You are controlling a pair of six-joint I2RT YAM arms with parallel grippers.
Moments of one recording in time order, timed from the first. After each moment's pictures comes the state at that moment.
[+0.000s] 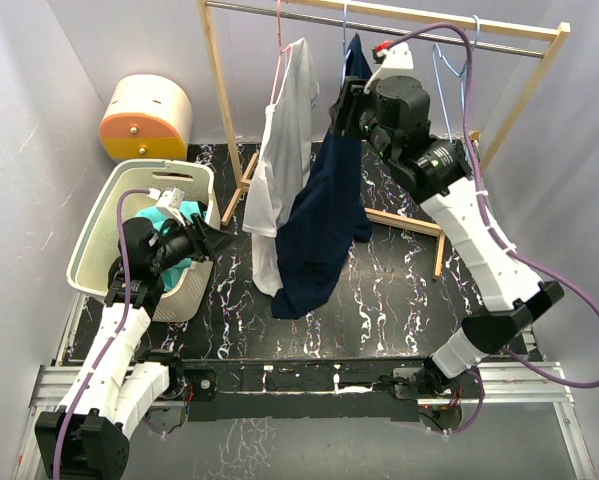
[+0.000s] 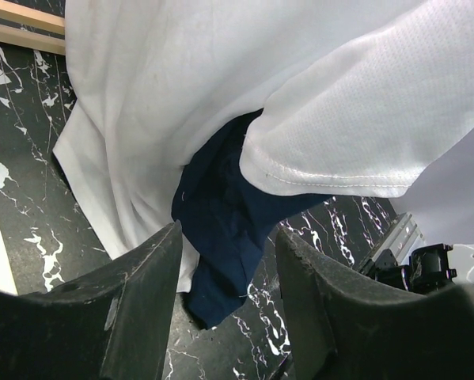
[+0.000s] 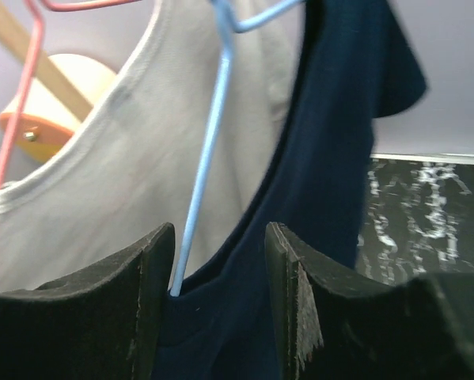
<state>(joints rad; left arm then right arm) -0.09 0.82 0.62 -0.06 0.67 -0.48 0.57 1.59 2.00 -0.55 0.24 0.30</state>
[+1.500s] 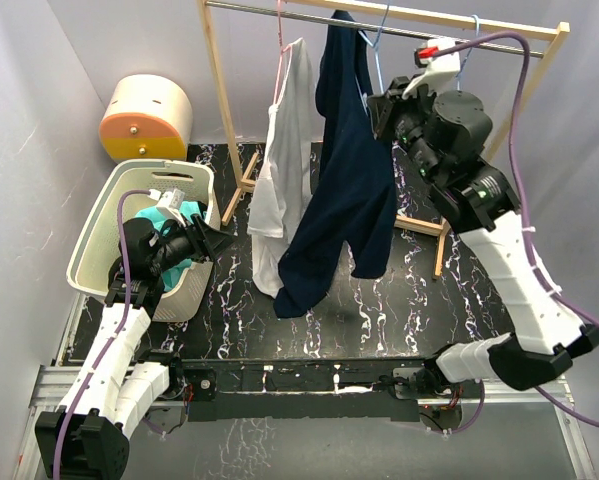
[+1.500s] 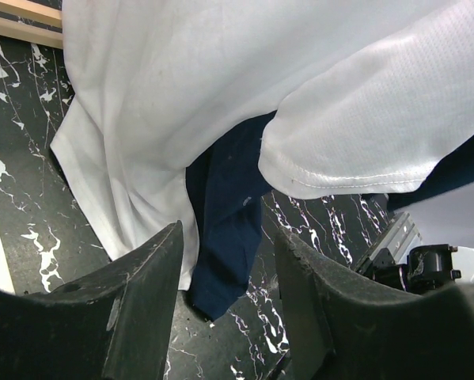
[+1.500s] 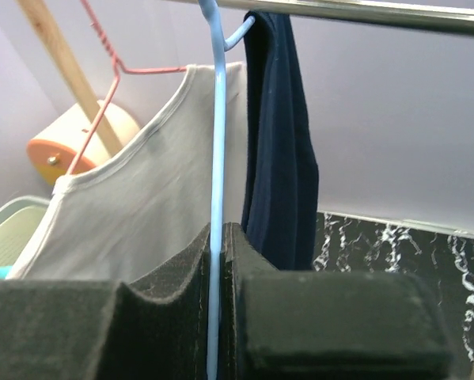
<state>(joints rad) -0.09 0.82 0.62 -0.07 0.67 -0.49 0.54 1.35 1.83 -0.39 0.24 0.11</state>
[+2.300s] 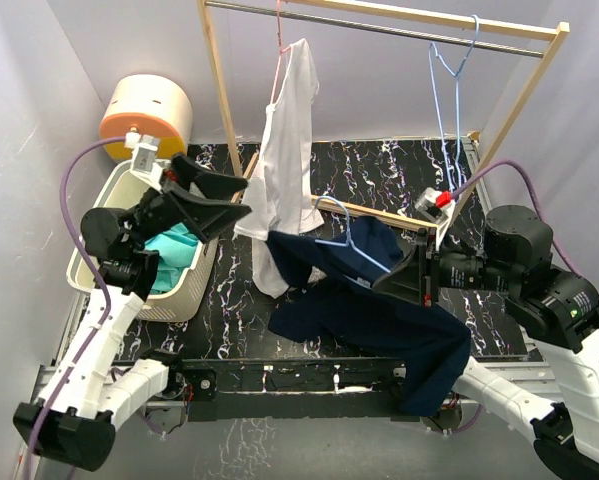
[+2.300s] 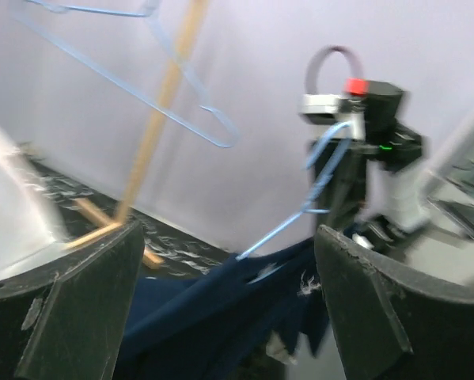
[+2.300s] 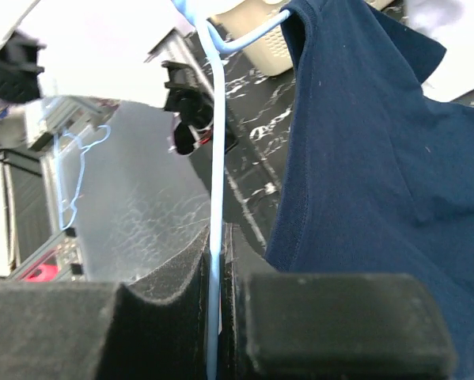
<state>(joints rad) -0.17 0.90 0.91 0.55 0.91 -0.94 0.54 0.81 1.46 -1.05 -0.65 0.25</state>
